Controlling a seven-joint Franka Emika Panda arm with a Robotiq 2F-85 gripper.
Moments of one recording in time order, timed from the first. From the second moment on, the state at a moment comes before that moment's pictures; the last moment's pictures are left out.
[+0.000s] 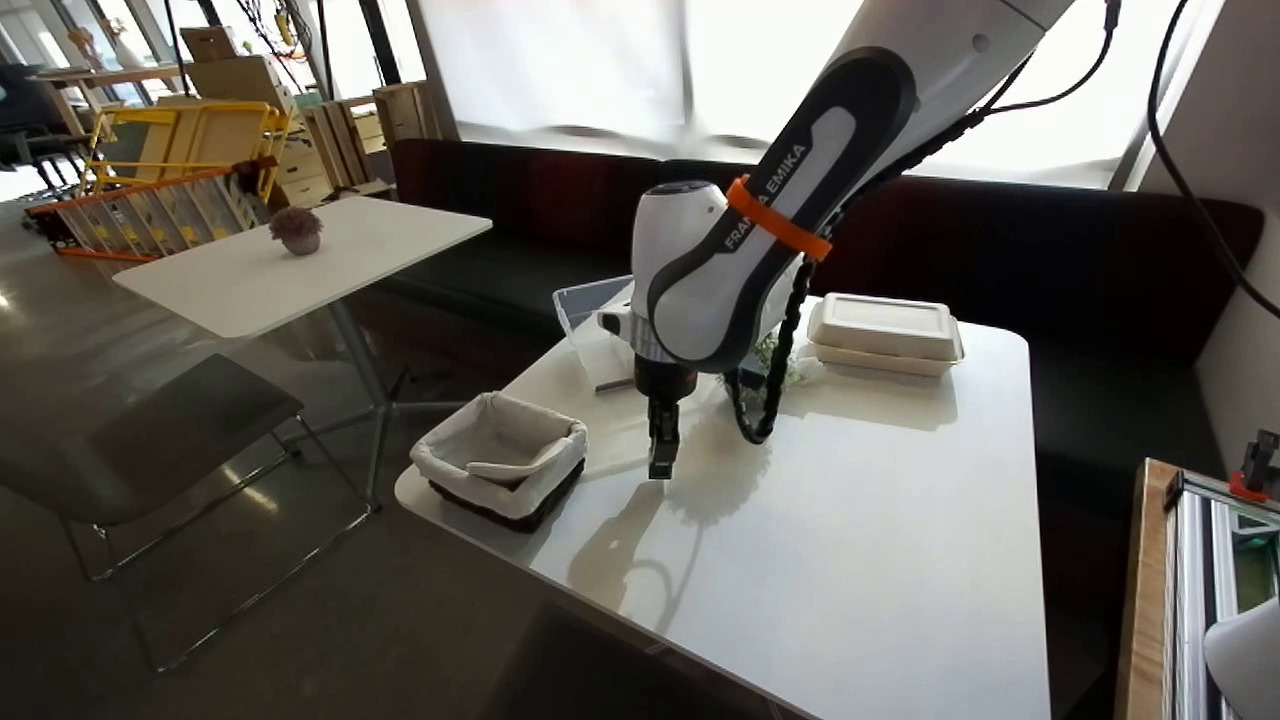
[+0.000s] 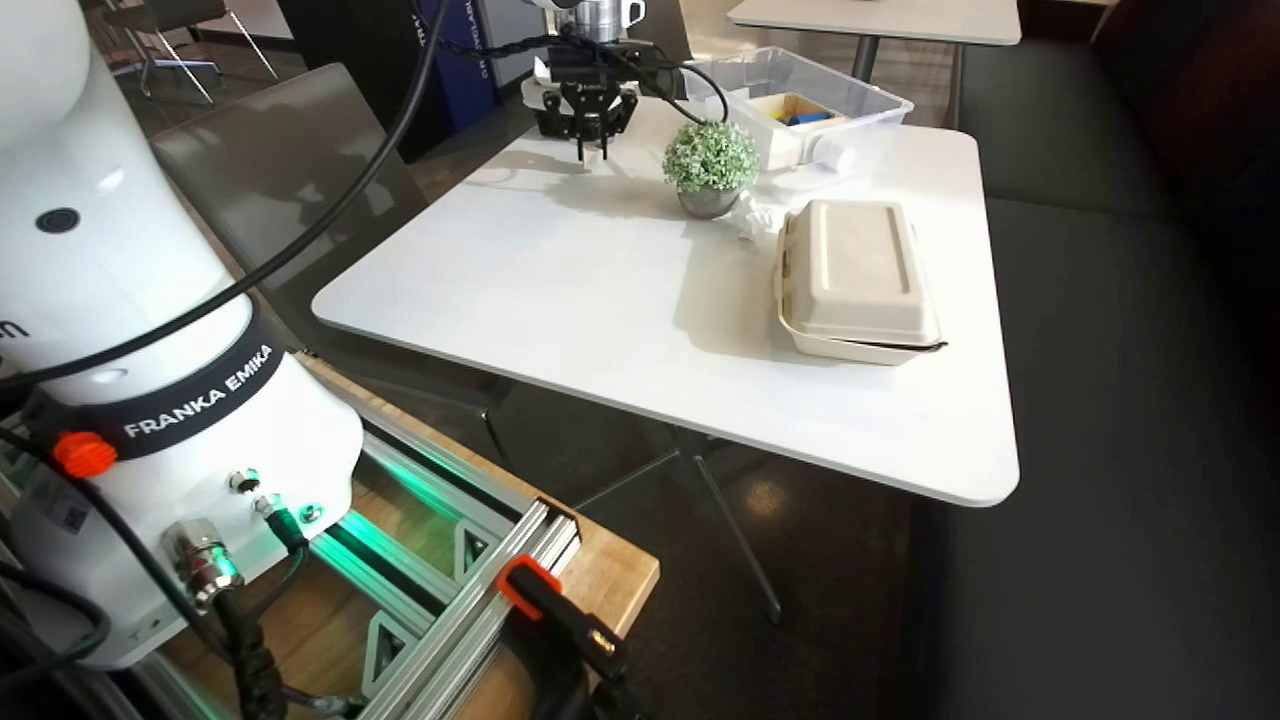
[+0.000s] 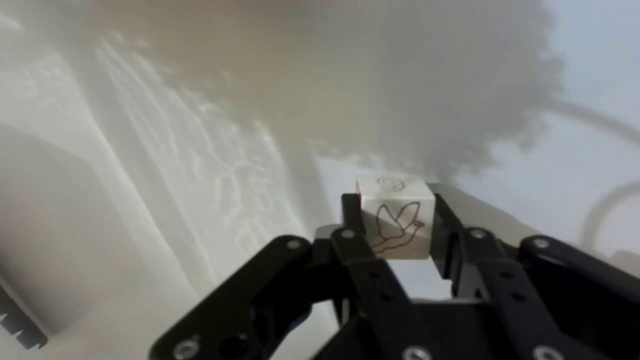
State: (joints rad) arm -0.05 0.54 0.19 -2.07 0.01 2.67 -0.66
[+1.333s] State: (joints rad) arm -0.02 0.35 -0.03 -1.91 -0.13 2.68 -0.16
